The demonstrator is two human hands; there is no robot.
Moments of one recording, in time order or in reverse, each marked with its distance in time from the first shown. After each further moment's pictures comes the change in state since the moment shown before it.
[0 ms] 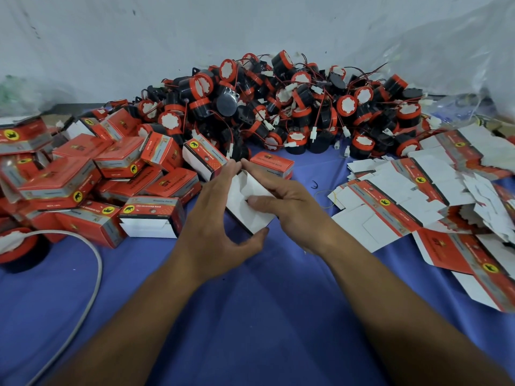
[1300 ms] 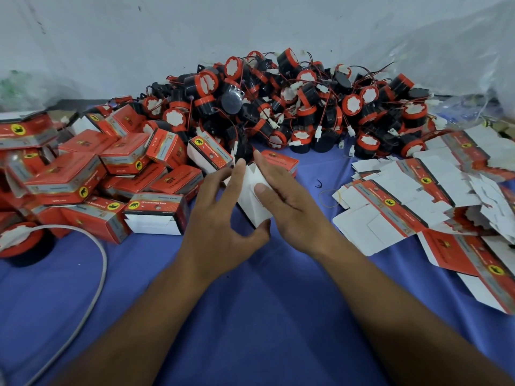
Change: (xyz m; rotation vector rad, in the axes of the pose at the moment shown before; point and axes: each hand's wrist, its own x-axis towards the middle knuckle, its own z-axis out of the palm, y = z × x) left_hand 0.000 -0.004 0.005 0.134 0.073 0.012; right_hand -0.002 0.009 0.007 -0.326 0.105 -0.172
